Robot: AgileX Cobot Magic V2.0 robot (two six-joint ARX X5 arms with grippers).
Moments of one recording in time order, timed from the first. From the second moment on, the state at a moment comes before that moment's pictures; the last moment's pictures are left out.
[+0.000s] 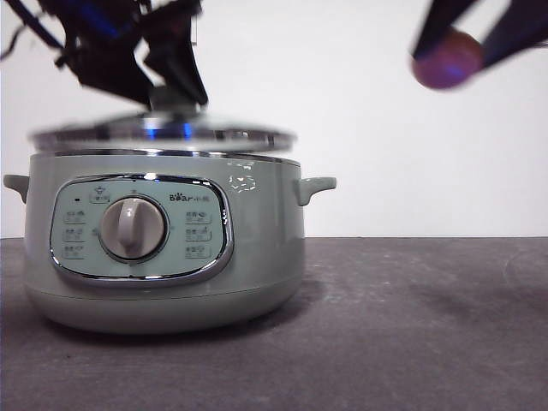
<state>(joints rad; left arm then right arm) -0.51 1.27 1.01 -0.23 0.03 -0.05 0.59 0.98 0.95 -0.65 -0.12 0.22</state>
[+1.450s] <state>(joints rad) -0.51 0.61 1.23 -0.77 -0.23 0.02 0.83 2.13 1.82 -0.74 -0.05 -0.09</state>
